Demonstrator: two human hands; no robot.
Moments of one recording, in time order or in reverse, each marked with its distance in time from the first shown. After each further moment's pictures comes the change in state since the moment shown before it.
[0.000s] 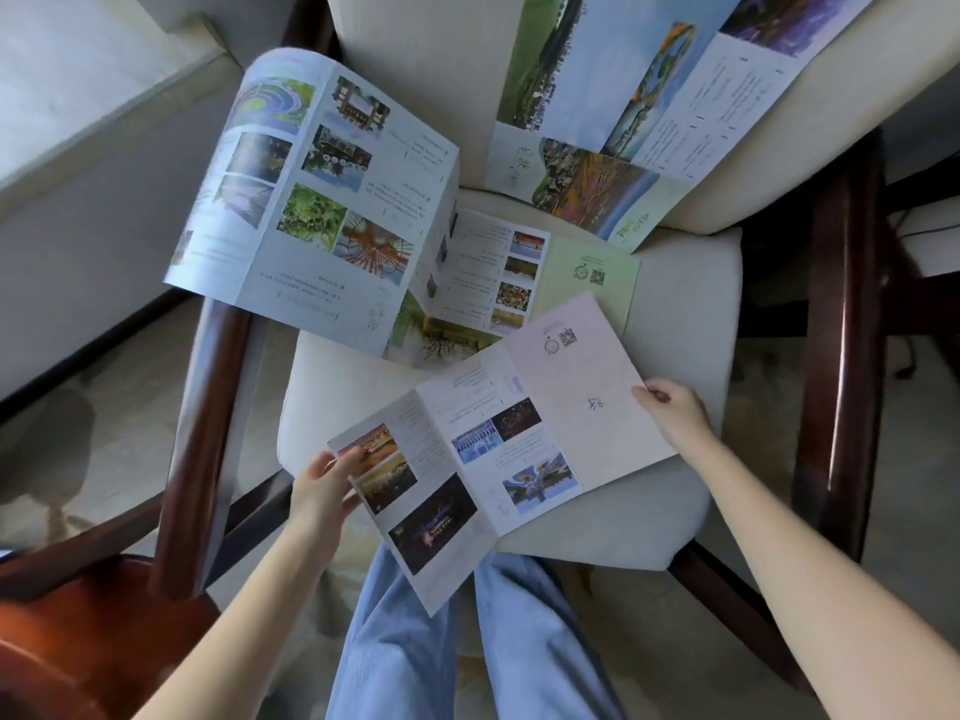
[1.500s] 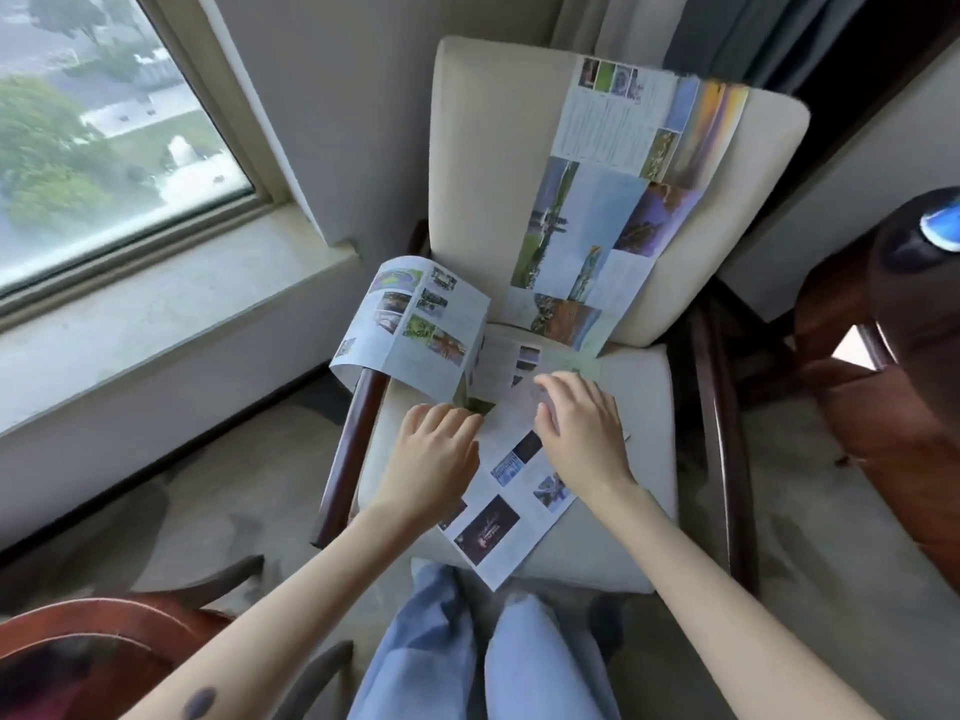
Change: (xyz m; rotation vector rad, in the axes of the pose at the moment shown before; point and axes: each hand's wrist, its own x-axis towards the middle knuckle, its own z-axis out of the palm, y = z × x) left_hand -0.231 0.097 -0.039 1.317 0.136 1.648; right_hand -0.279 -0.178 -0.008 -0.509 0.339 -0.825
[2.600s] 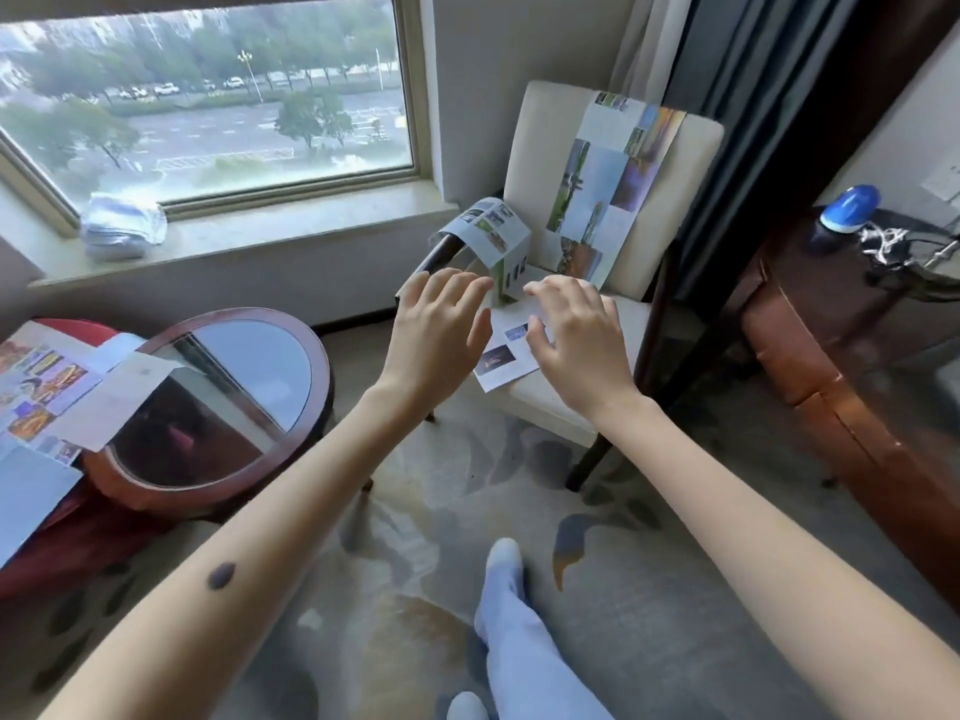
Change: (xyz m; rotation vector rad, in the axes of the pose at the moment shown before) left_hand -0.365 0.339 -0.128 0.176 0.543 -0.239; right_hand -0.462 0.003 -0.170 0.026 0.250 -0.493
